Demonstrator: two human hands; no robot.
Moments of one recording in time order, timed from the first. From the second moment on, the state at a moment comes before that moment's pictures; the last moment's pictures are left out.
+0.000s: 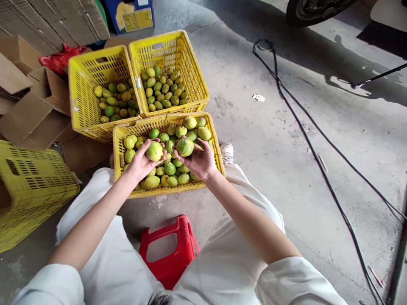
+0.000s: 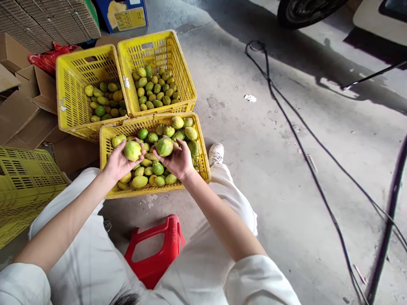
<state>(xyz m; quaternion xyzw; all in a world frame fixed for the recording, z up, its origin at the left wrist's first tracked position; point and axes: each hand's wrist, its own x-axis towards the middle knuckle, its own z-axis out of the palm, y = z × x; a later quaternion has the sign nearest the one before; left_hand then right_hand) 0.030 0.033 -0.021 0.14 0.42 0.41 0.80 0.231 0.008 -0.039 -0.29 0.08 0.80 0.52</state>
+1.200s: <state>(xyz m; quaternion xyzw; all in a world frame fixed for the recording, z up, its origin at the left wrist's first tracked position) 0.031 0.036 -0.009 0.04 0.44 0.44 0.78 0.232 0.007 -0.037 -0.27 0.06 0.80 0.53</state>
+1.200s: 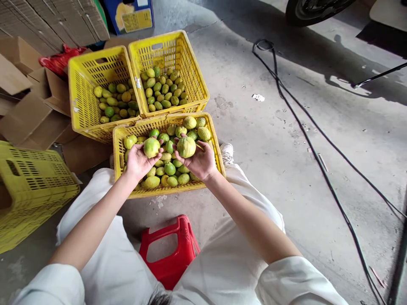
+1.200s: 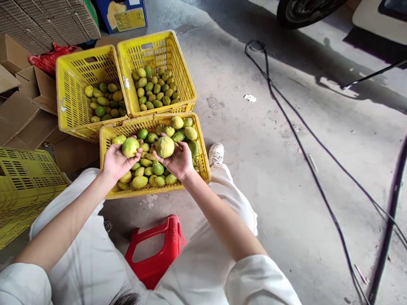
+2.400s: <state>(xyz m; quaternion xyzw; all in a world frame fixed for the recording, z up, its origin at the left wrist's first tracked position) 0.036 0.035 -0.016 0.11 0.47 0.41 0.78 0.225 0.008 -0.033 -0.32 0.05 0.80 0.51</state>
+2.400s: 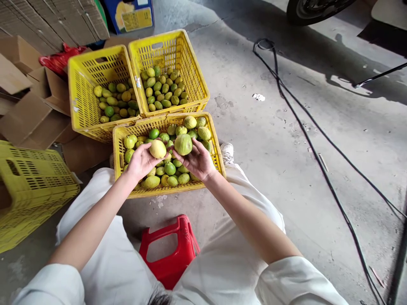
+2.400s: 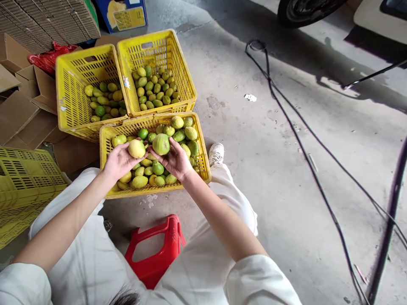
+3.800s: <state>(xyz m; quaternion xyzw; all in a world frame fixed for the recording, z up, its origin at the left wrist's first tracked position) 0.030 0.035 -0.019 0.13 0.43 0.40 0.80 0.227 0.010 -0.030 -0.30 0.07 0.79 0.53</state>
